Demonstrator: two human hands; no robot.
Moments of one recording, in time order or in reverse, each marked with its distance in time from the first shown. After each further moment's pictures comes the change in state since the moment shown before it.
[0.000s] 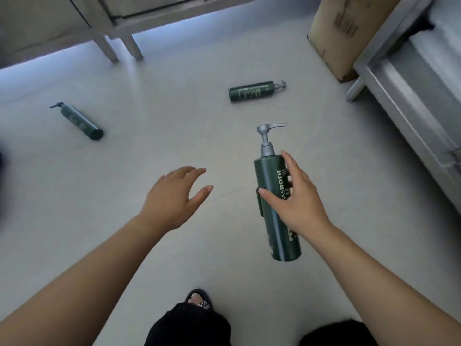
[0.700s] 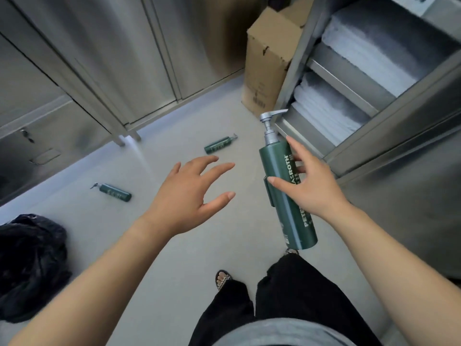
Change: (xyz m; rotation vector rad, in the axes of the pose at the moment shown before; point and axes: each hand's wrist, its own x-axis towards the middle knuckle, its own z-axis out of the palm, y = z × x) left_hand -0.192 0.177 -0.473 0.065 -0.046 0.492; right_hand -0.183 -0.419 -0.289 -0.068 0.226 0.037
